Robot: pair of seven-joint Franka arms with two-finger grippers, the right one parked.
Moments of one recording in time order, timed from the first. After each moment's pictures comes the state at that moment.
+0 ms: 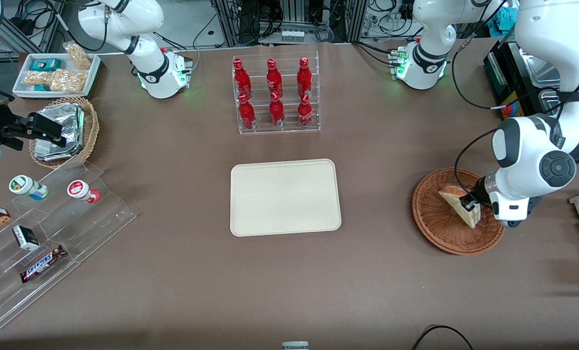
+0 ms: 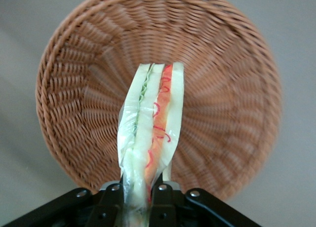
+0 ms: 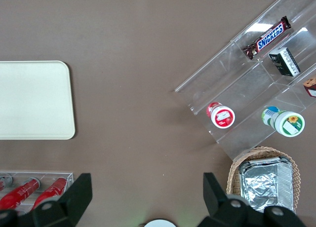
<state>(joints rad) 0.00 0.30 -0.03 -1.93 0.02 2.08 -0.74</state>
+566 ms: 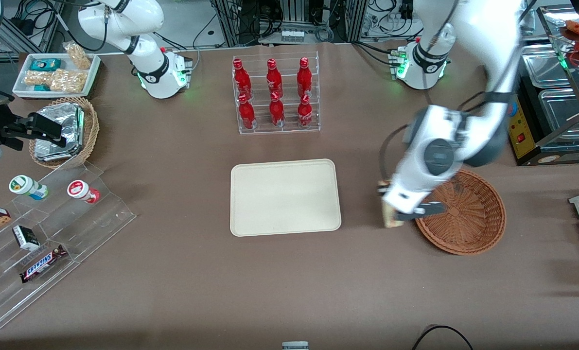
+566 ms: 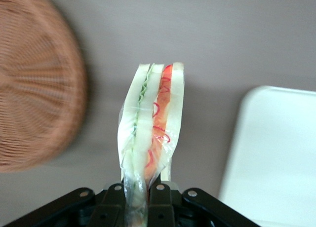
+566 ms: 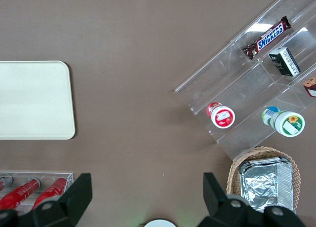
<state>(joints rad) -0.42 0.39 -0.05 -1.77 0.01 2.03 -0.64</state>
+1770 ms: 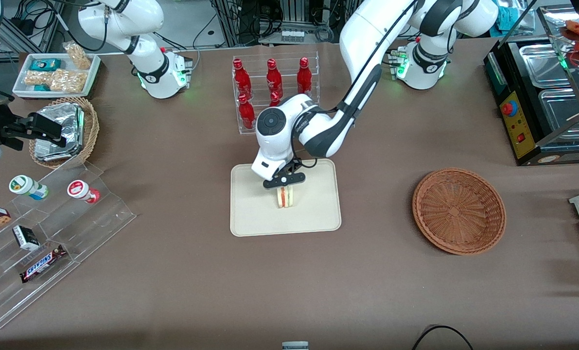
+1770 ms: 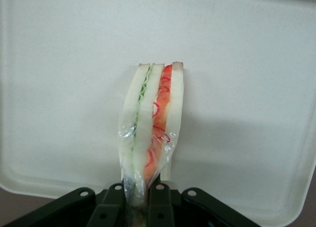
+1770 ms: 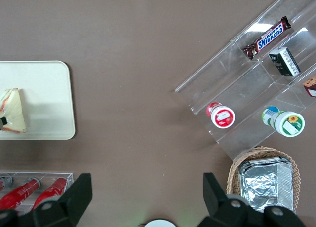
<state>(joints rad) -0.85 0.75 -0.04 -1.43 0.02 2.17 -1.09</state>
